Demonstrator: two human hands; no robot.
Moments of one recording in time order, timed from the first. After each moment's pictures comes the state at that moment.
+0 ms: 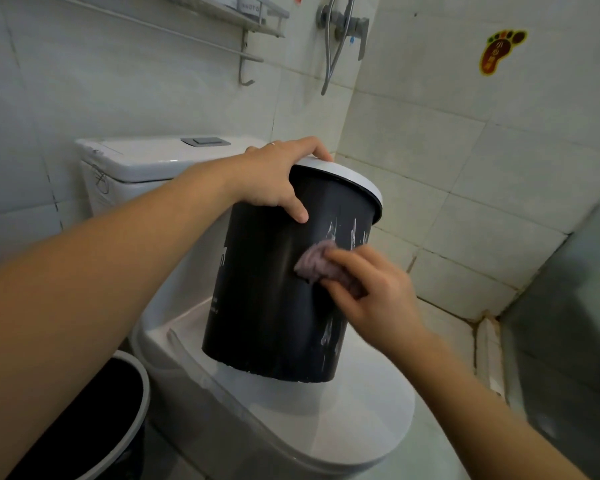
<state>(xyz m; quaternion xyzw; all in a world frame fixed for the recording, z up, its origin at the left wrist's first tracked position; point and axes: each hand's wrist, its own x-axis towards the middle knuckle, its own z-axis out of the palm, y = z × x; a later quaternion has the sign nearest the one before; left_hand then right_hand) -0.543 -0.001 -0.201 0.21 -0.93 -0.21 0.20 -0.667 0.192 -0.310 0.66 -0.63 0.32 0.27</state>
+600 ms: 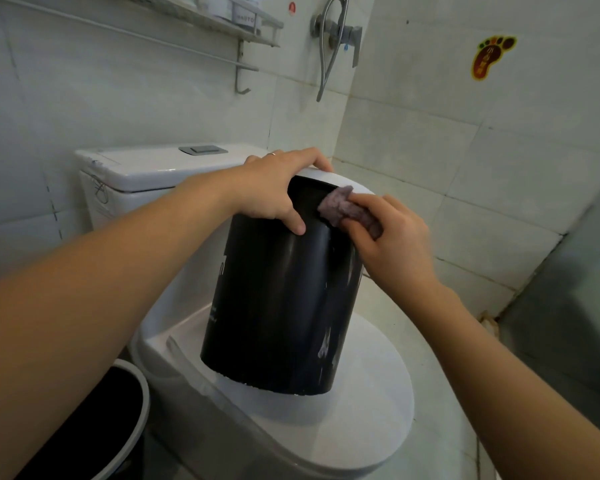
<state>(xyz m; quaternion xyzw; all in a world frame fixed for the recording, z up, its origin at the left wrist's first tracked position) -0.539 0.007 -0.200 0.19 -0.94 -0.19 0.19 -0.689 0.164 -0.259 0.56 -0.68 0.37 0.30</state>
